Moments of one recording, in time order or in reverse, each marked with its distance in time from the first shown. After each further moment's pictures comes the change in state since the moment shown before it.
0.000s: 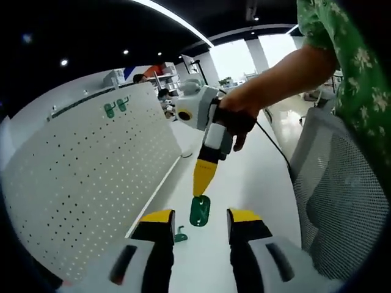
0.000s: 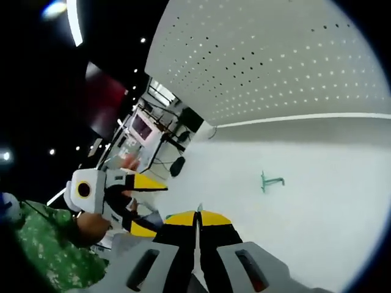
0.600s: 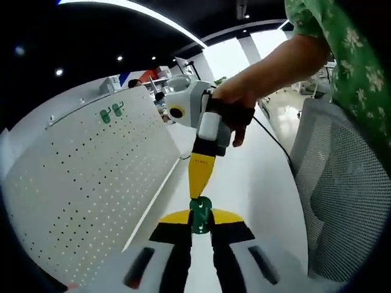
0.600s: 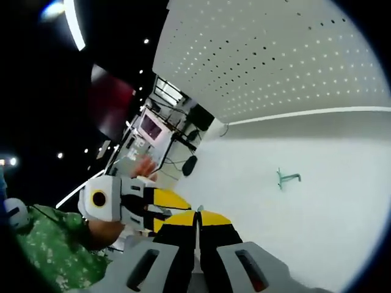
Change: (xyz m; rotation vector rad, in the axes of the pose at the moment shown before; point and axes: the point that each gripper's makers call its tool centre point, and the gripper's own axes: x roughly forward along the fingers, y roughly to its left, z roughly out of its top) left arm 0.003 -0.004 -0.002 0.052 -0.019 0.005; right arm 0.004 0.021 -0.003 0.028 0.007 0.061
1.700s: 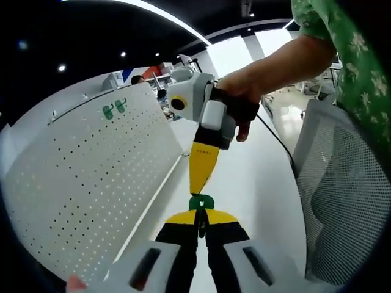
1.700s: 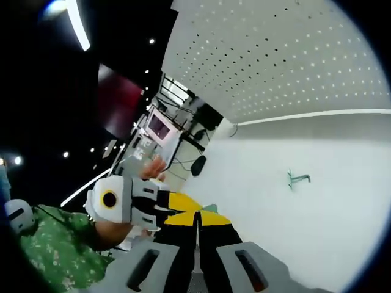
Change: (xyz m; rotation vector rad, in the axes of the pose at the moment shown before) left arm -0.001 0.004 -0.001 -0.029 0.029 0.020; right arm 0.000 0.018 0.003 -0.003 0.003 0.041
